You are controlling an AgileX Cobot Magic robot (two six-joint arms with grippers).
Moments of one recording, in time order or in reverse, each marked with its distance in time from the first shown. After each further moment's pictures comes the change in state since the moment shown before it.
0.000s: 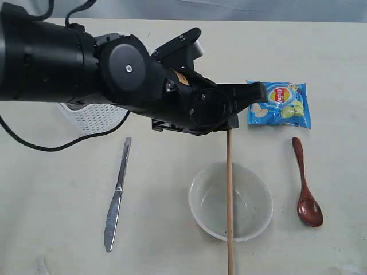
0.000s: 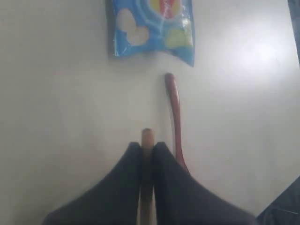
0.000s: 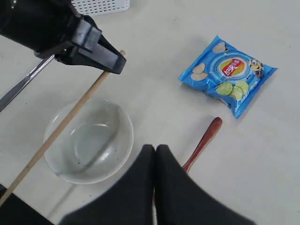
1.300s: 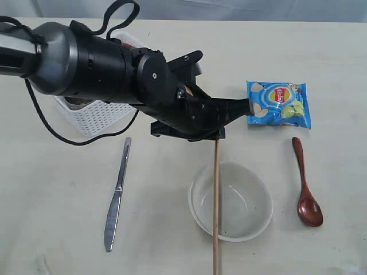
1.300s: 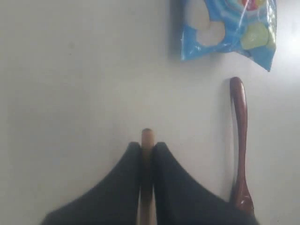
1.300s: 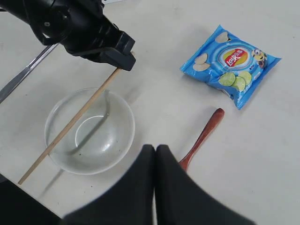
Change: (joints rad) left arm 0.063 0.179 -0.078 0.044 0.058 0.001; right arm 0.000 -0.002 0.006 0.000 0.026 0.002
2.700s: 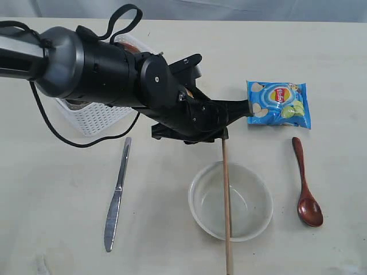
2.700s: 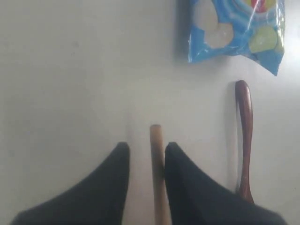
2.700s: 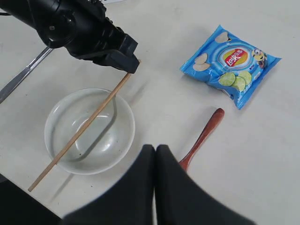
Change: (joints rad) left arm 0.000 0.019 0.000 -0.021 -0.017 0.000; right arm 0.000 0.000 0.000 0.000 0.000 0.001
